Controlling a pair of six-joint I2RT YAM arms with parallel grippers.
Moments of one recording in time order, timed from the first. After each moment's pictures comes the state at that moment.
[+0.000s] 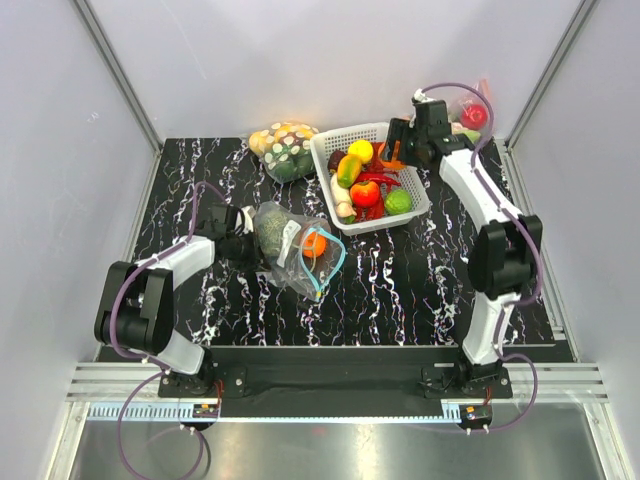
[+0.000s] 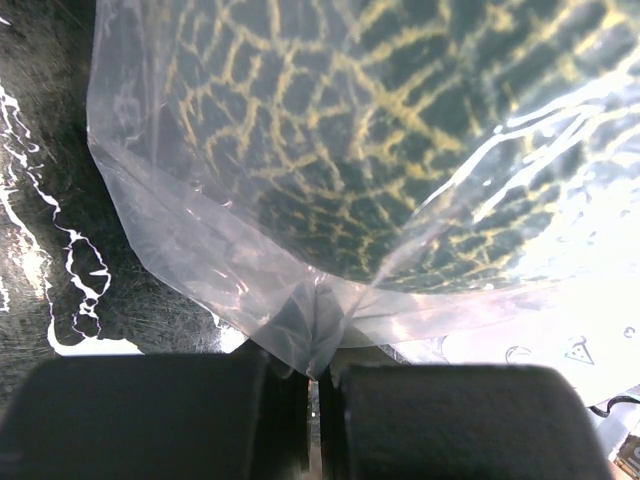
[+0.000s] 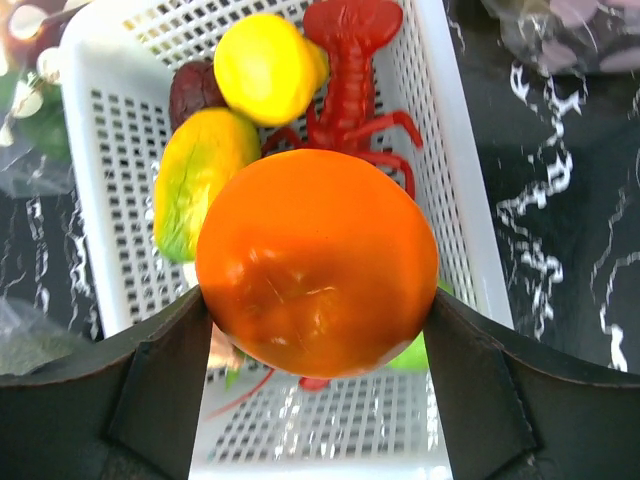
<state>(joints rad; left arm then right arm) -0.19 1.52 0.80 -0.35 0.42 -0.39 0.23 1.91 1.78 -0.53 -0.03 0.33</state>
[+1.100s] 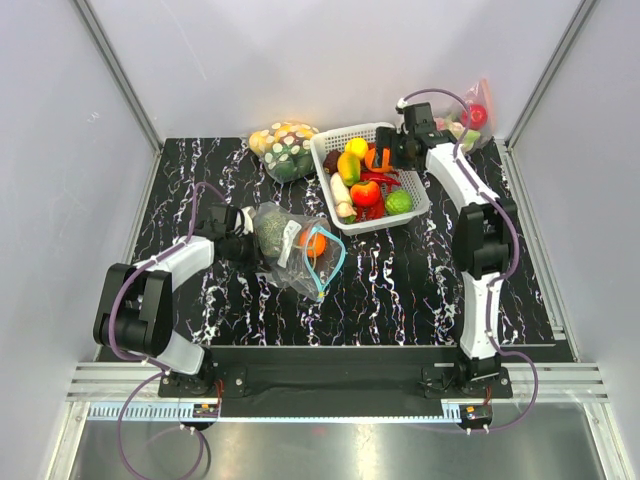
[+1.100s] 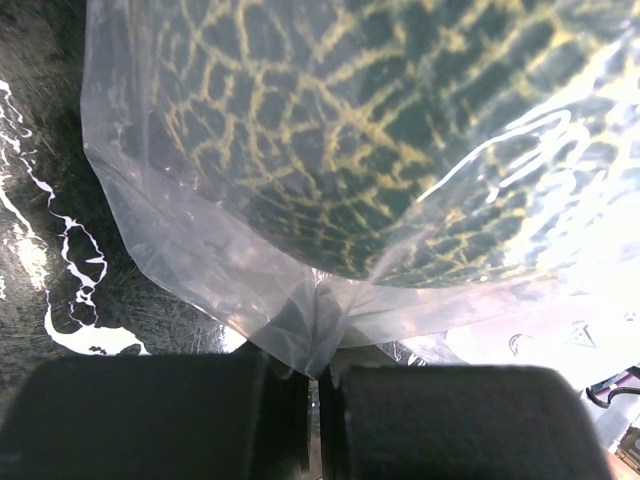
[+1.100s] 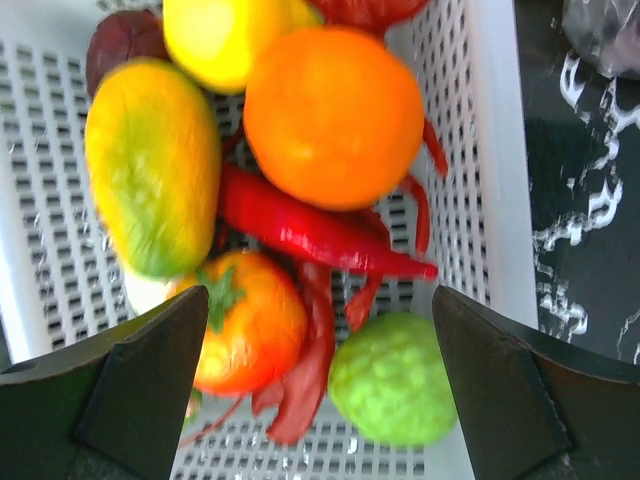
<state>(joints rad) -0.19 1.51 0.80 -0.37 0.42 -0.38 0.22 2.21 2.04 -0.62 -0.08 0.23</state>
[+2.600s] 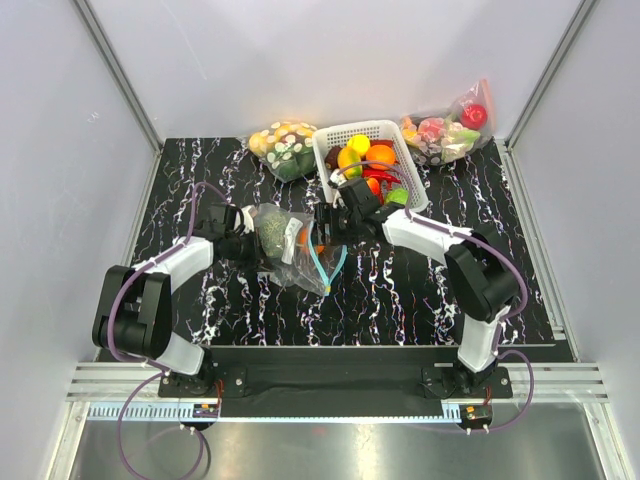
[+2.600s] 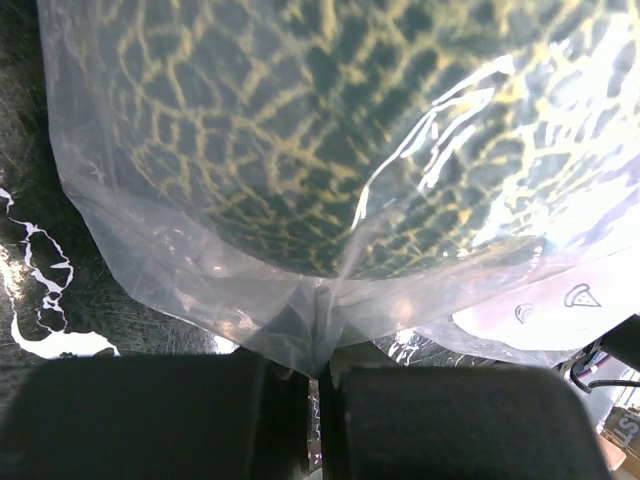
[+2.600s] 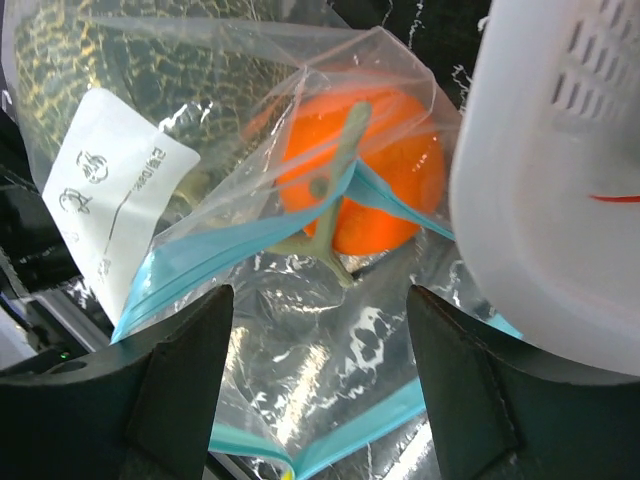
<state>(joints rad) -0.19 1.49 0.80 -0.36 0.48 -0.38 0.64 1.85 1.28 -0.23 -0.26 0.51</state>
